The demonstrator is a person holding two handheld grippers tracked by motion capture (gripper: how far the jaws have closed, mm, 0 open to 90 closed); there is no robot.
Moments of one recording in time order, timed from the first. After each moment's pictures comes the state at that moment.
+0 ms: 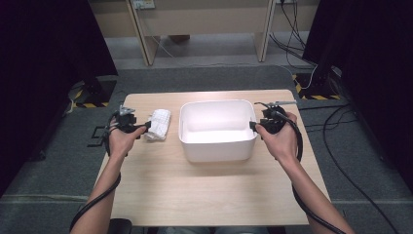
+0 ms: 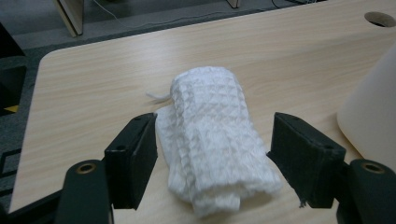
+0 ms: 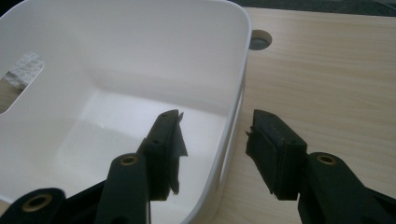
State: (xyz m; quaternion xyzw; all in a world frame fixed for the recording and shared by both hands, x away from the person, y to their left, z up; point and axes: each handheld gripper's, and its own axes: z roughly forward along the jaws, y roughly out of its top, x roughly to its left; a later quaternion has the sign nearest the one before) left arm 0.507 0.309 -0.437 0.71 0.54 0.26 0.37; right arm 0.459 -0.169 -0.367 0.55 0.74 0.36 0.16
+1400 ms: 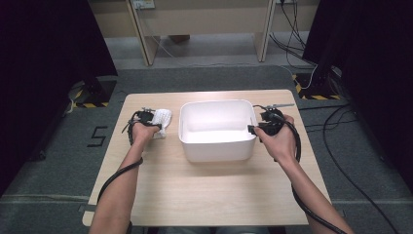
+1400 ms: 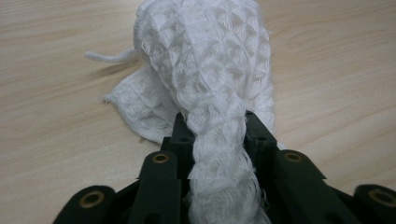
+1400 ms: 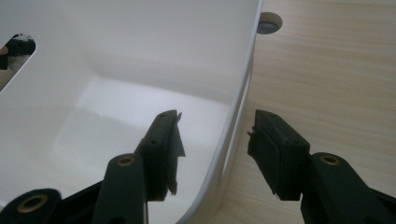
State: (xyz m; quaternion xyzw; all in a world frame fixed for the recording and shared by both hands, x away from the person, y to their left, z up) left arm 0.567 0.280 -0.500 0.74 0.57 0.19 0.29; right arm 0.465 -0.170 -0.384 0.55 0.74 0.35 0.14
